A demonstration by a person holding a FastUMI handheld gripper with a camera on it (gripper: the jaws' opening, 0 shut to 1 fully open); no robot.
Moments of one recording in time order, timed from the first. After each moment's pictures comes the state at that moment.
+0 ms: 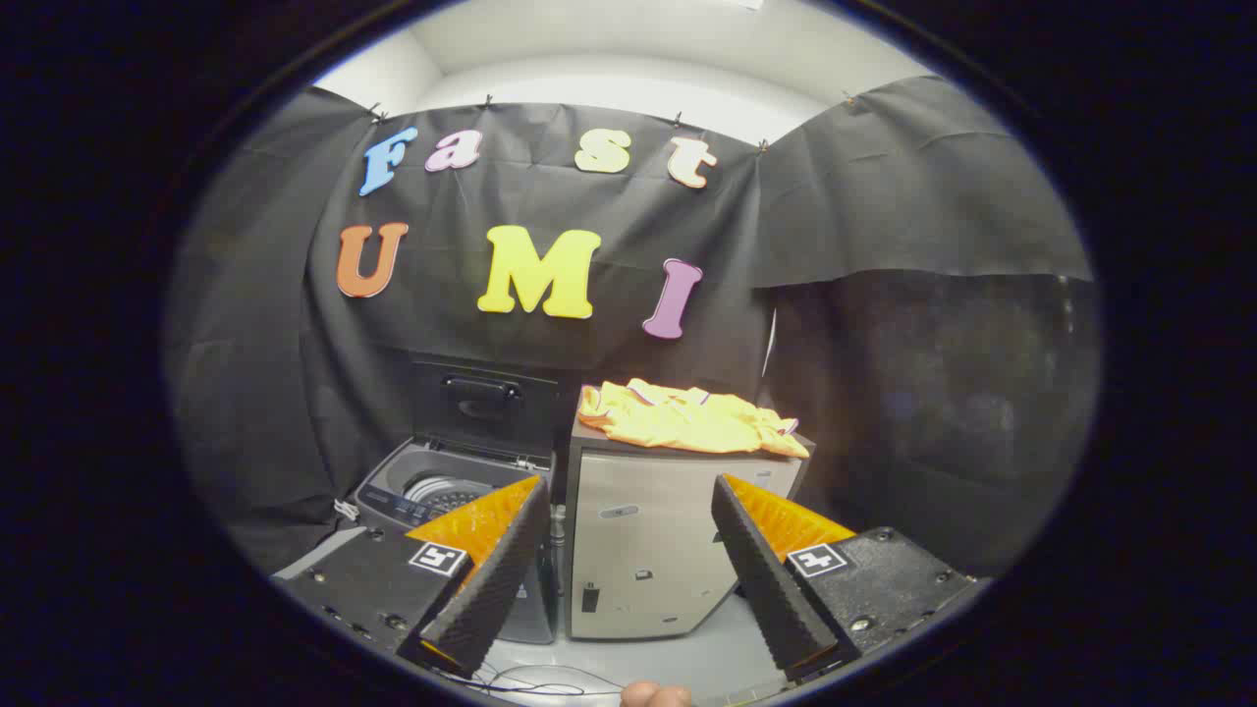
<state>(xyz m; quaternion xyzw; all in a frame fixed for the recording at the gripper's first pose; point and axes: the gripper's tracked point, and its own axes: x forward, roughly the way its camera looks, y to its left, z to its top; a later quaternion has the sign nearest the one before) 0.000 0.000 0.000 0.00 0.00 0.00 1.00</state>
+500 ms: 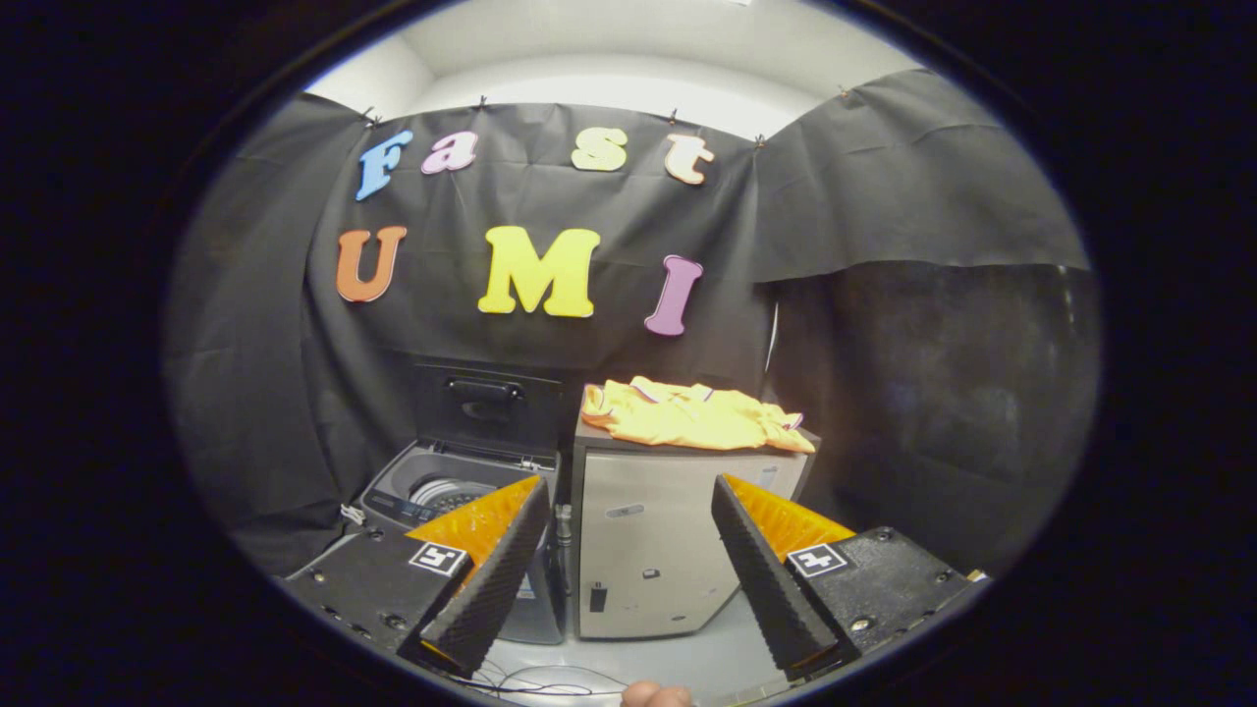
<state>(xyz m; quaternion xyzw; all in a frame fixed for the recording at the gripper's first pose) 0.005 0.000 -0.002 0.01 0.00 0.00 1.00</state>
